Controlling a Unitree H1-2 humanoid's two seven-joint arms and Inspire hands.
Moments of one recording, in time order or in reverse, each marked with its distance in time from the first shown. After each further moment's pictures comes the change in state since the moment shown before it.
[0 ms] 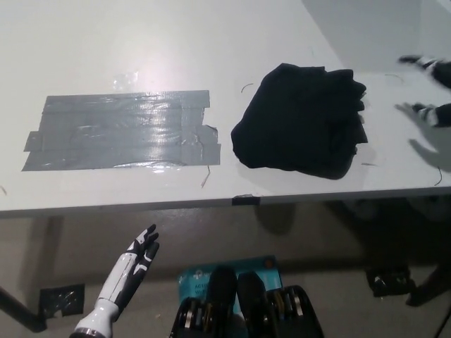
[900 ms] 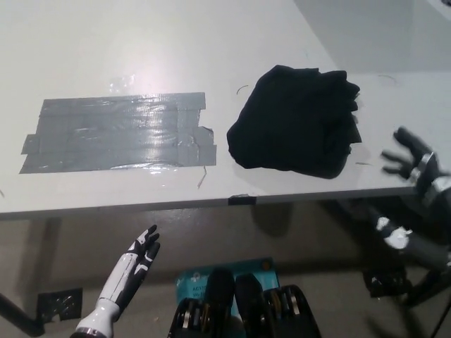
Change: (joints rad) left_arm 0.000 -0.001 -0.004 0.007 0.001 -0.002 0.000; right_arm 0.723 0.670 -0.419 -0.671 0.410 0.004 -0.204
